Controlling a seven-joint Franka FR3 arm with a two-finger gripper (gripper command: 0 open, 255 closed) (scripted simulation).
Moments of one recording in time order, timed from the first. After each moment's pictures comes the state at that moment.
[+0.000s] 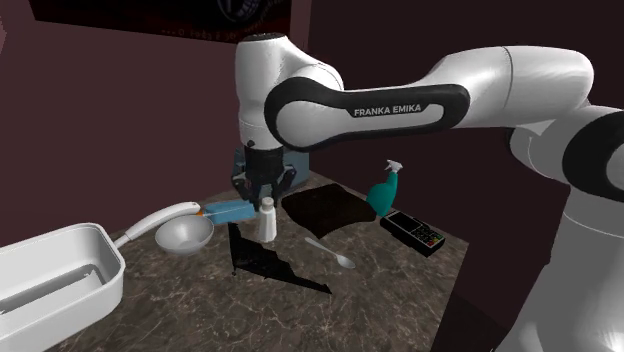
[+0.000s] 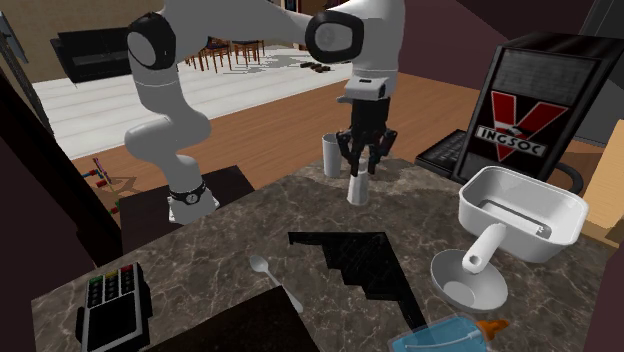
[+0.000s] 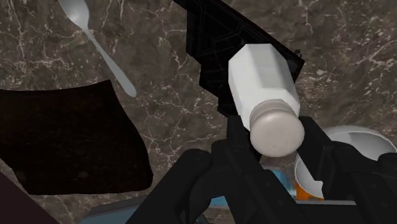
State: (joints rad) arm 0.19 0.21 0.50 -1.55 -0.28 1.76 0.96
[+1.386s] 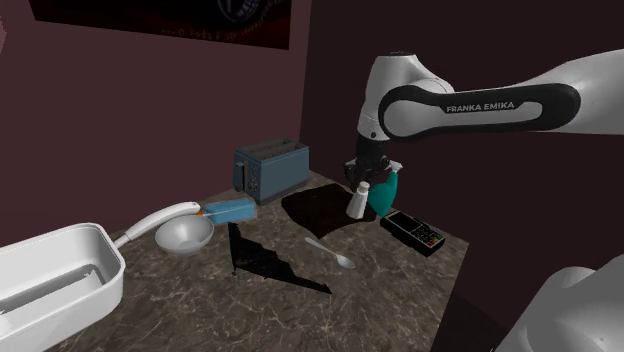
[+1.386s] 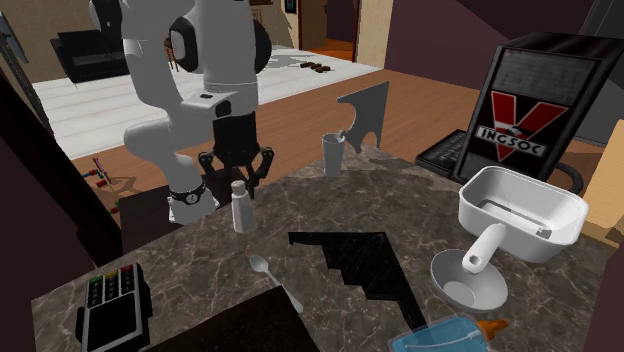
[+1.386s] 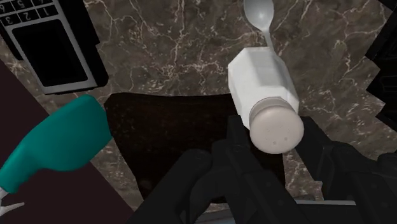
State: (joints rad) arm -0.04 -0.35 0.22 -2.18 -0.06 1.94 0.42
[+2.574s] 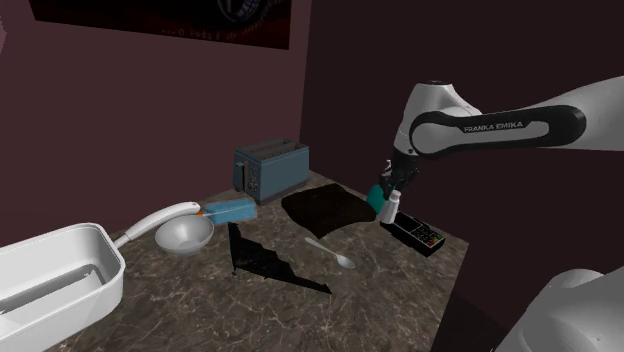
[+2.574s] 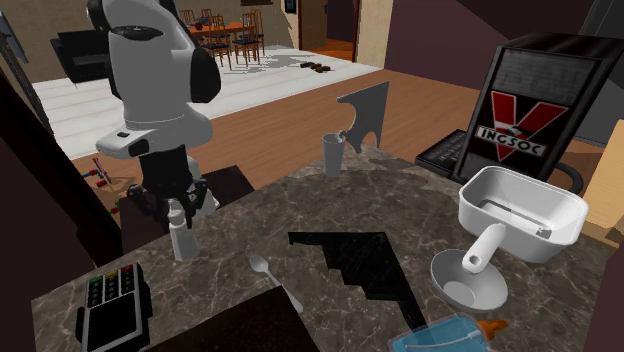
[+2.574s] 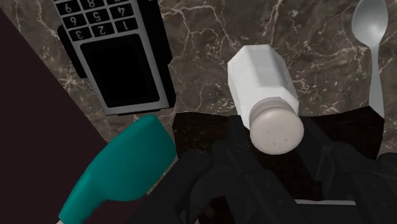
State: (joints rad) arm -0.12 -0.46 0.03 -2.41 -0.10 2.08 0.19
